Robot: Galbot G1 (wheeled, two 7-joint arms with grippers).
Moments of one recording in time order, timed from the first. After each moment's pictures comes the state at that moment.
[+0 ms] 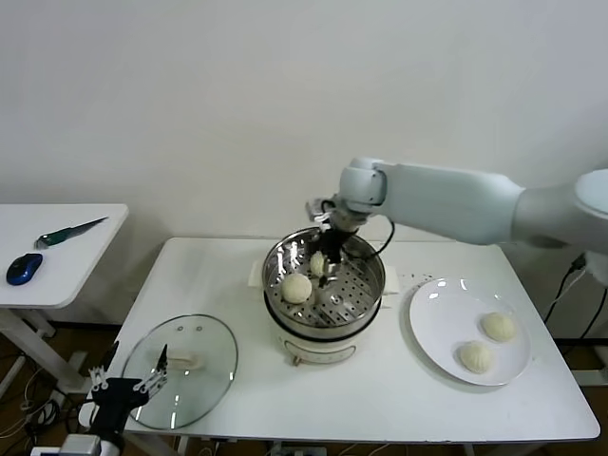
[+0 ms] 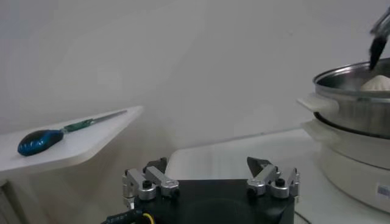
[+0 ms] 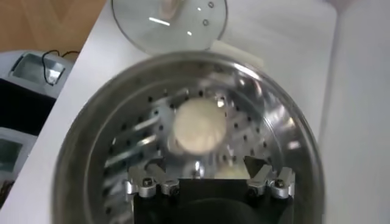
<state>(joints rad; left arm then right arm) 1.80 -1.39 -0.79 -2.17 -0.09 0.09 0.03 0.73 1.06 -1.50 1.27 0.67 -0.32 -0.99</state>
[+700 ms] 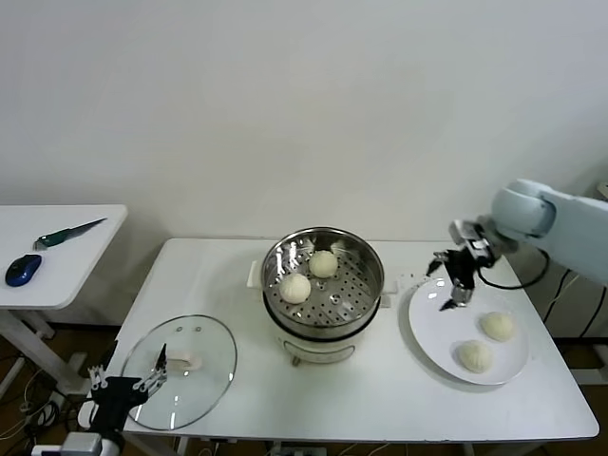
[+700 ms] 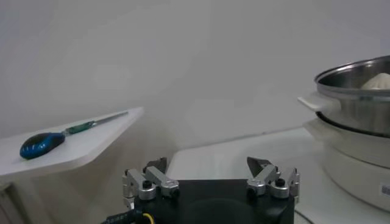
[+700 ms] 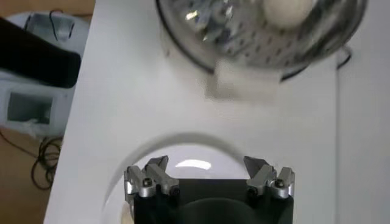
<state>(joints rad) 1.80 -1.40 -0.79 -2.17 -0.07 0.11 0.03 0.47 0.50 -1.31 1.42 0.29 -0.21 -1.09</state>
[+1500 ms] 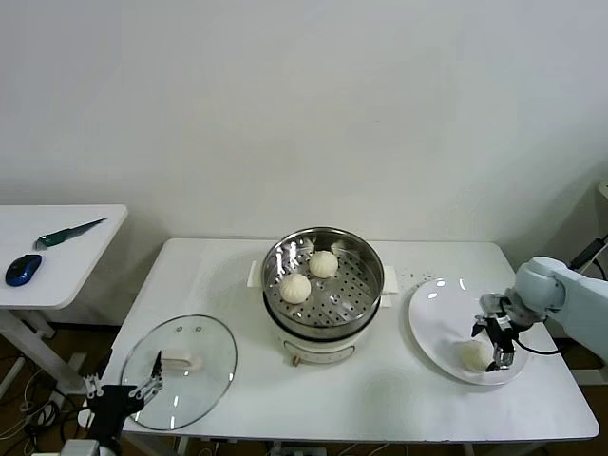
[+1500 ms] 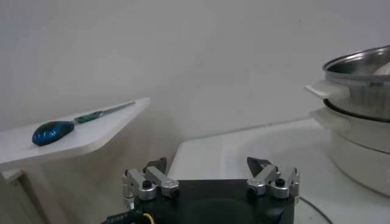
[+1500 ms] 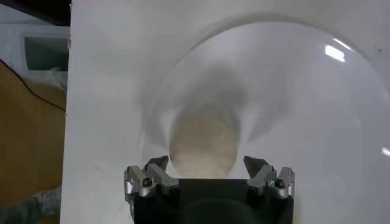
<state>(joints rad) 1.81 -1.42 -0.80 -2.15 -0.05 0.10 0.02 0.01 0.51 -1.00 1.26 0.01 -0.17 -1.09</state>
